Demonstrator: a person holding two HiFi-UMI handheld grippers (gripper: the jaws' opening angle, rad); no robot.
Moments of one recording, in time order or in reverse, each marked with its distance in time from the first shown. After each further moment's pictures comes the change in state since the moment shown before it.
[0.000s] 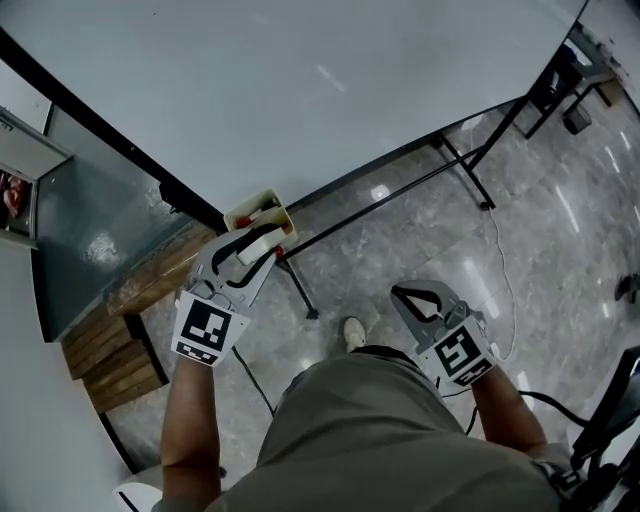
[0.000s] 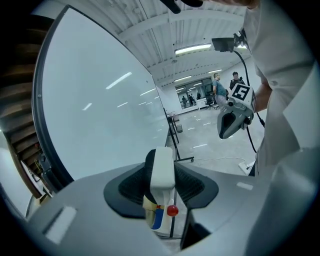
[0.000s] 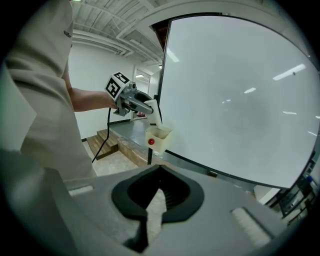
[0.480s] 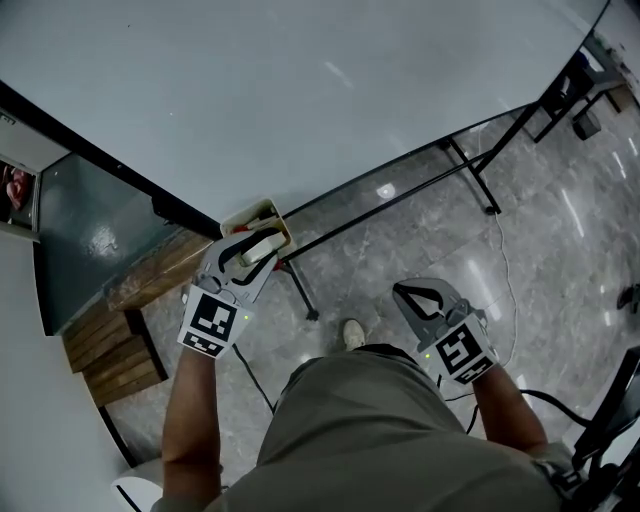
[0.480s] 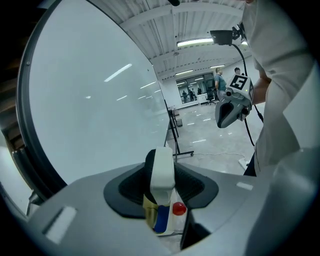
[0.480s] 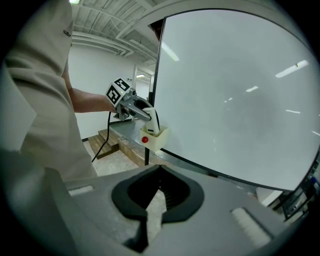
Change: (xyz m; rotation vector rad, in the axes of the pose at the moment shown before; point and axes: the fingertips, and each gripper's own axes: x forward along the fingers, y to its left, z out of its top) left arm 0.043 0.008 -0.034 -0.016 0.080 -0.018; right arm 0.018 -0.038 -0.007 -0.002 0.002 0.032
